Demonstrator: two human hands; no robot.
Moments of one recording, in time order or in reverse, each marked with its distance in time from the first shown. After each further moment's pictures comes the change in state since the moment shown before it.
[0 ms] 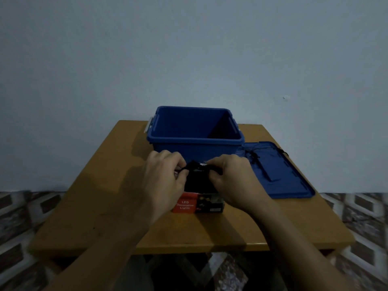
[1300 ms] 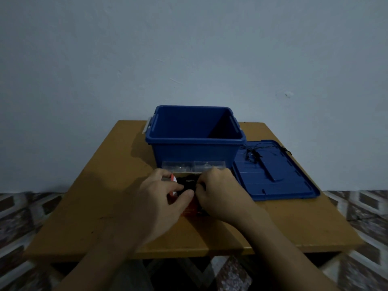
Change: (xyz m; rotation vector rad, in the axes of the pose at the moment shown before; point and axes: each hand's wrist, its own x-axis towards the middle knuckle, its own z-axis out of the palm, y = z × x) left_hand -0.024 -0.026 0.011 -0.076 -0.162 -0.013; right_hand 0.002 -0.007 0.028 -0.173 -0.157 0.003
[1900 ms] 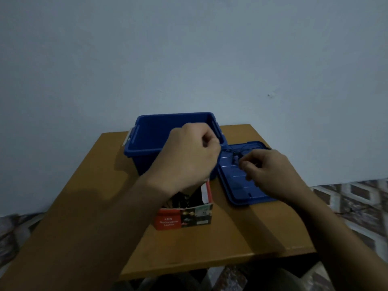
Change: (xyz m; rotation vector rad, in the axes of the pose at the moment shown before) left_hand 0.076 0.123 -0.022 -0.193 -0.025 0.145; right_hand -0.020 0.101 -0.074 0.253 0.277 0.210
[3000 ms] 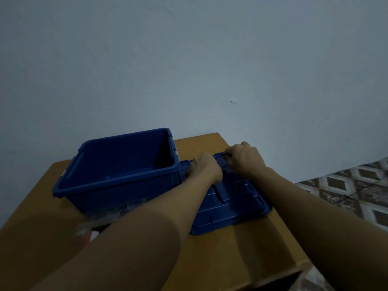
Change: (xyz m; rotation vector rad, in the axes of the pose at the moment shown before) left_hand 0.134 0.004 0.191 0.401 -0.374 -0.469; right_hand 0.131 0.135 -0.003 -0.501 0.054 -0.003
